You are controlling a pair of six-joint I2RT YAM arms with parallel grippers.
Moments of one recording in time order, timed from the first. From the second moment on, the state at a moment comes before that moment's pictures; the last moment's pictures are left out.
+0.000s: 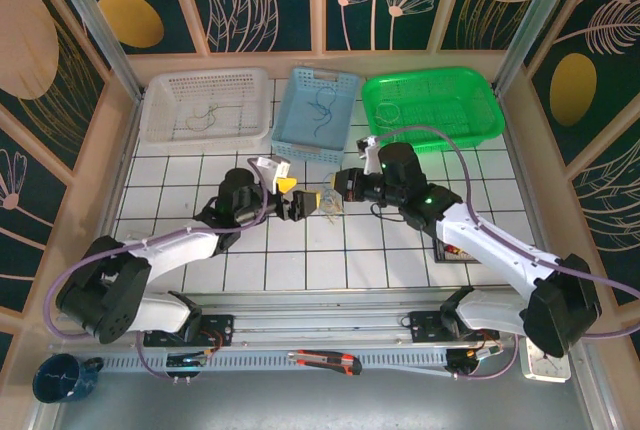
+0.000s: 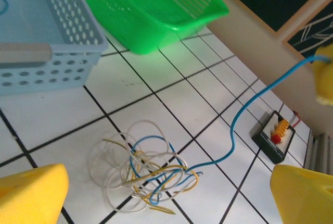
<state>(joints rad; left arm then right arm) -0.59 1.36 0.54 0.50 0.42 -0.41 0.70 1.19 0.86 -0.14 -0.31 0.68</state>
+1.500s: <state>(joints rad) -0.62 1.65 0.49 0.73 0.41 -0.44 0.70 1.08 1.17 0.08 -0.37 0.84</state>
